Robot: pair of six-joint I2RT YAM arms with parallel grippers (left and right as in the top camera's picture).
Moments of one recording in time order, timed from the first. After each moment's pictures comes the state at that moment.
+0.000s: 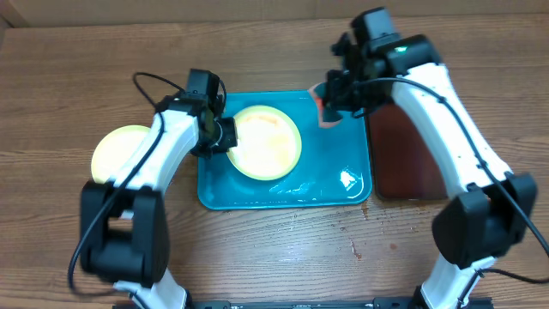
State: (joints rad) left arm -0.17 1.82 1.29 -0.80 0.12 -0.31; right arm 0.29 1.93 1.86 -1.15 -0.39 0.26
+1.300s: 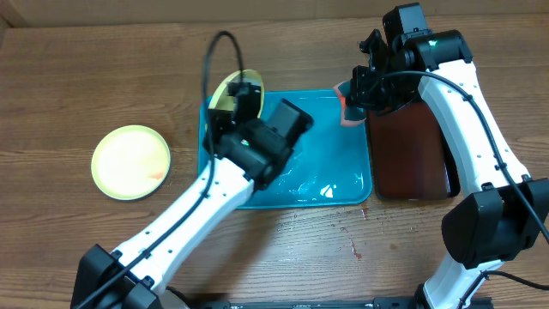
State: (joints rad) left arm -0.68 1.58 1.29 -0.85 -1.16 -0.36; right arm 0.20 1.91 1.86 -1.22 -0.38 0.23
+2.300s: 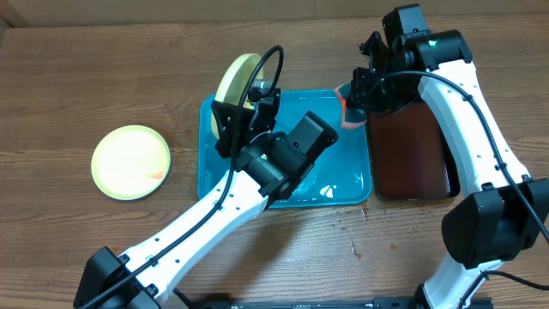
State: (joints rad) left arm -0.78 1.58 1.29 -0.79 -1.41 -0.37; right arm 0.20 1.91 1.86 -1.24 -0.38 0.23
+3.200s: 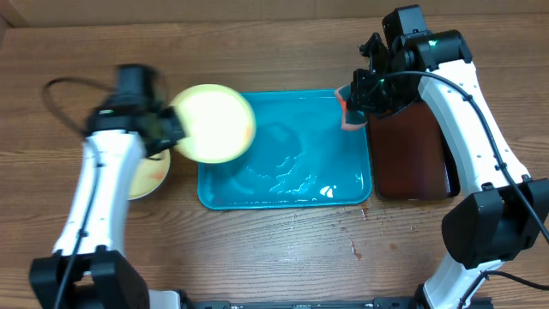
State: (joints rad) left arm 0.12 1.58 1.29 -0.92 0.05 -0.37; right arm 0.20 1.91 1.86 -1.26 -0.38 0.23
